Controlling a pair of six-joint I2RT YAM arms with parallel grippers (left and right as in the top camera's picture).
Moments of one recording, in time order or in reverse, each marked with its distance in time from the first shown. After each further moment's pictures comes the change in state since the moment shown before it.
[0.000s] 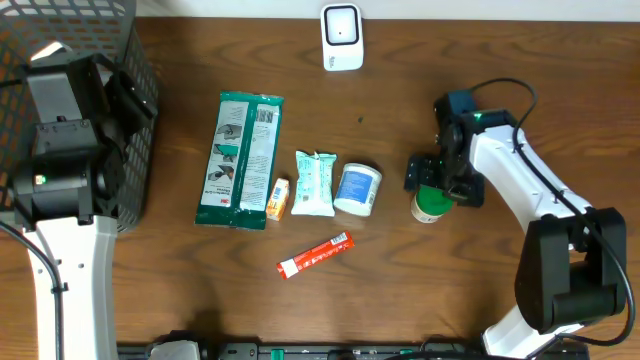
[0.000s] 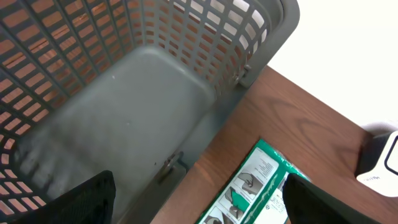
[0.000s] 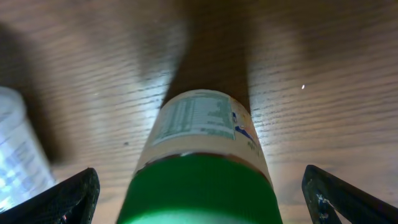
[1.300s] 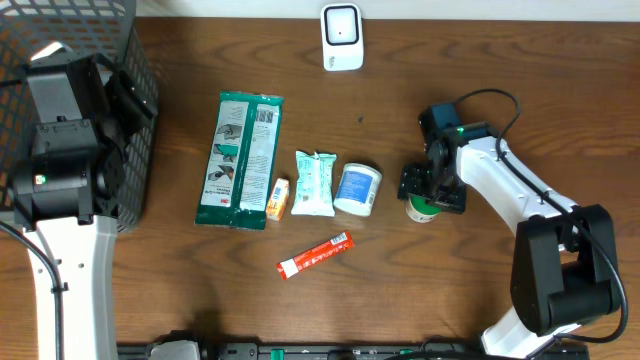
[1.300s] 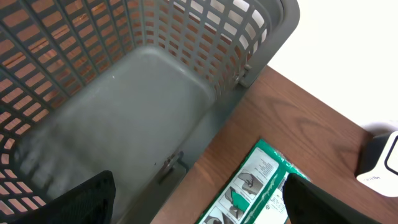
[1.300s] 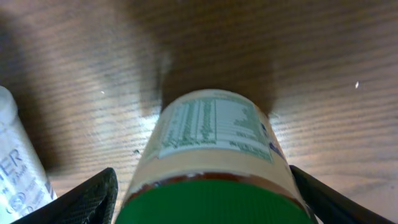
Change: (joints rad) left arm 0.000 0.000 0.000 0.000 0.000 0.000; right arm 0.058 0.000 -0.075 0.098 0.000 0.054
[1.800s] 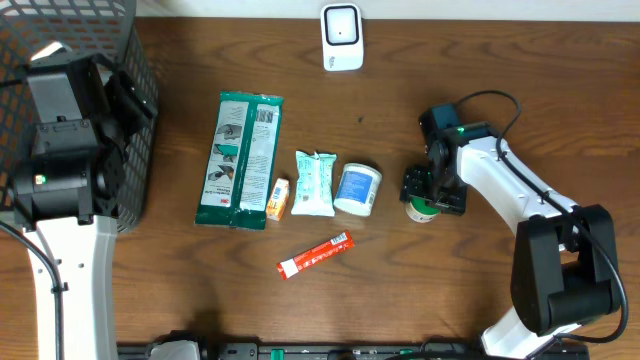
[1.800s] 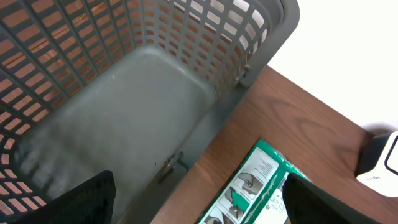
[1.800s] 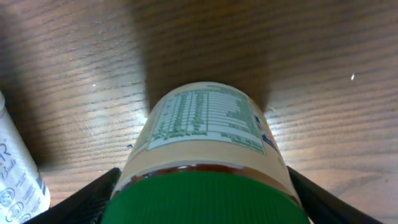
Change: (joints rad) left arm 0.000 0.000 0.000 0.000 0.000 0.000; right arm 0.000 0.000 0.000 -0.017 -0.002 -0.012
